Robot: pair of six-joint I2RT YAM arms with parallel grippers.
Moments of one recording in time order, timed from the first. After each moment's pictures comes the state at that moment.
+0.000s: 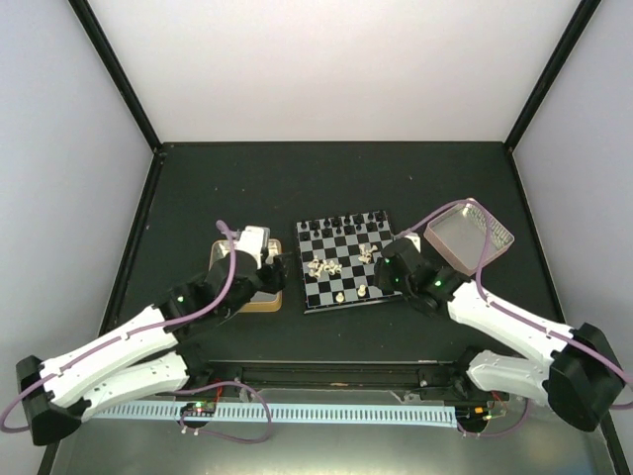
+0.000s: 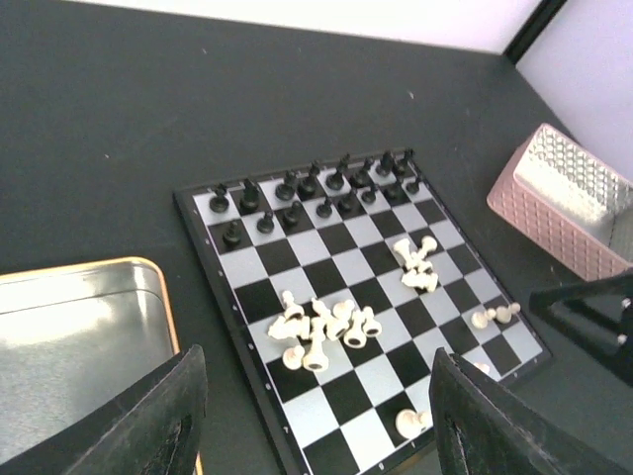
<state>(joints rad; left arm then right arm) -0.93 0.83 0.71 -0.41 -0.37 -0.59 0.75 1.09 0.65 -0.44 0.27 0.74</state>
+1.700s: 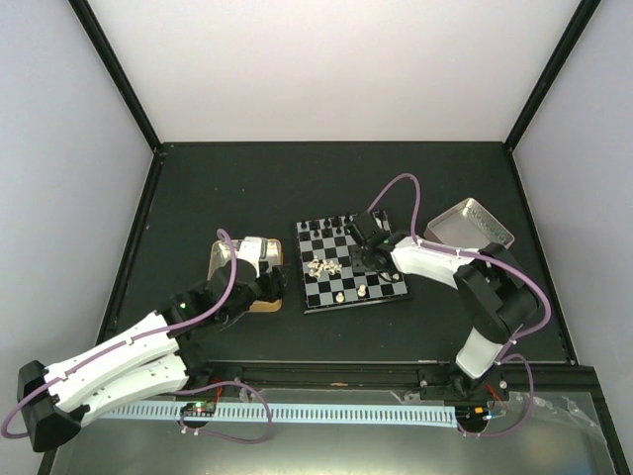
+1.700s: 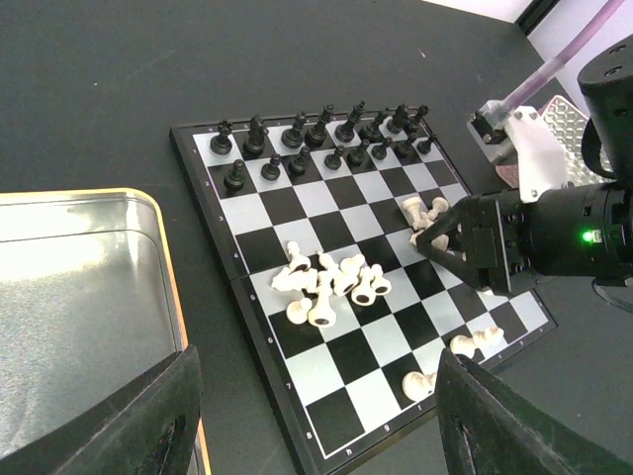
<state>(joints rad) -0.90 0.75 0.58 -0.38 -0.31 -0.67 0.69 1.69 0.97 -0.41 0.20 0.55</state>
